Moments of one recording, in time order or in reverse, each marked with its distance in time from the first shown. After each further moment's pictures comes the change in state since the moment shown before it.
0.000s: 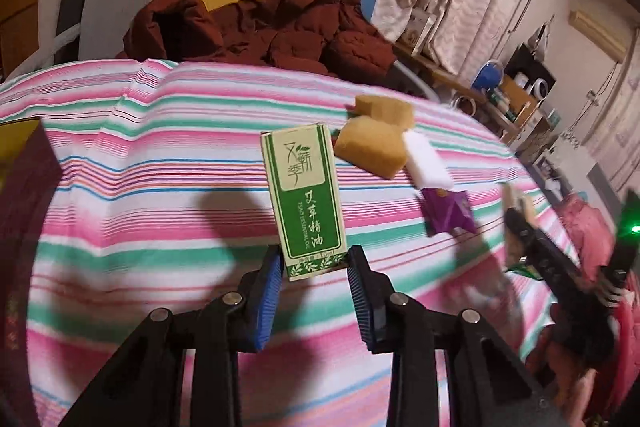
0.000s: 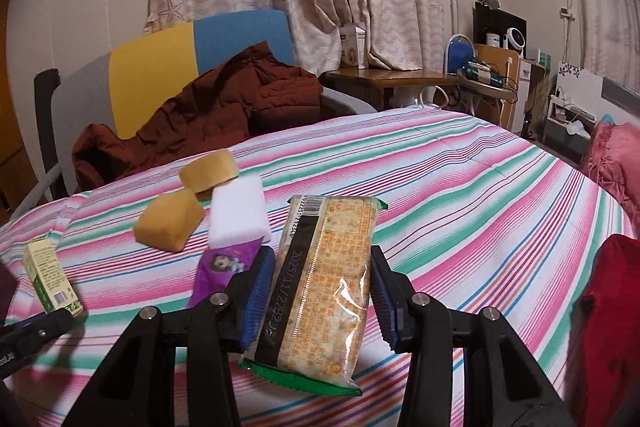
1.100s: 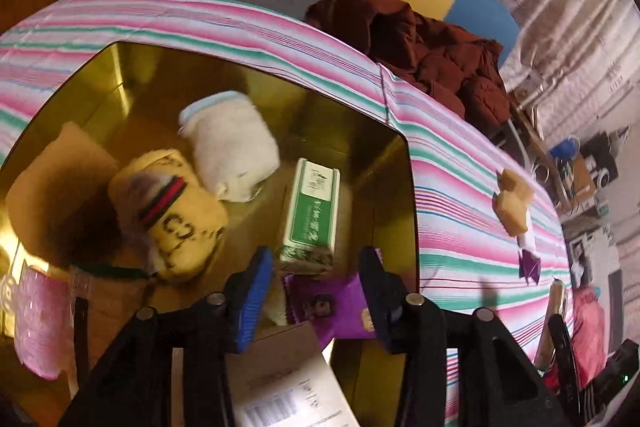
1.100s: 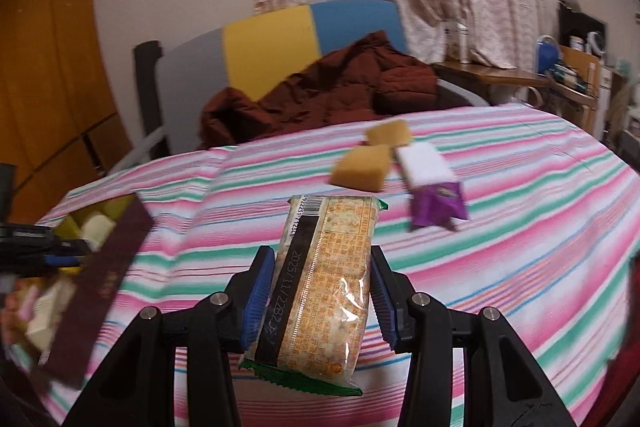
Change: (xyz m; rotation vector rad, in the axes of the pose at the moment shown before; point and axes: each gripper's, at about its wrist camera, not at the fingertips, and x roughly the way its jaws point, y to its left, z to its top) left arm -0.104 0.211 0.006 -0.380 0.085 0.175; right arm -0.098 0.127 -0.044 -0.111 0.052 0.356
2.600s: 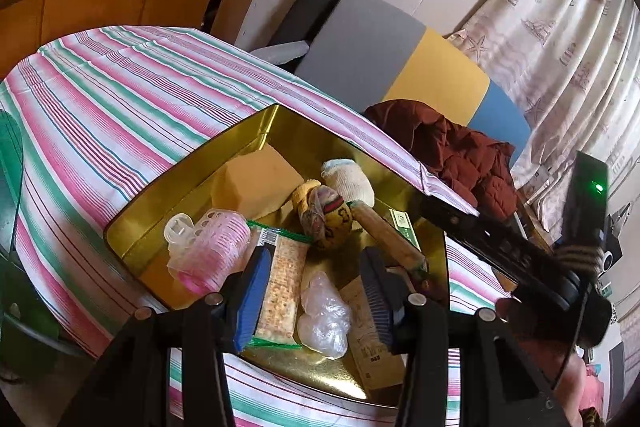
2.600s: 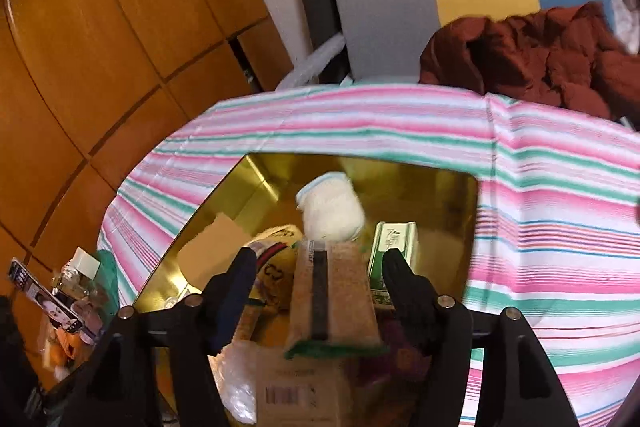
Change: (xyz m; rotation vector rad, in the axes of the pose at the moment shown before) left arm -0.120 0.075 -0.070 -0.157 -0.348 0.053; right arm 0.081 0.257 0.031 -0.201 0.296 0.460
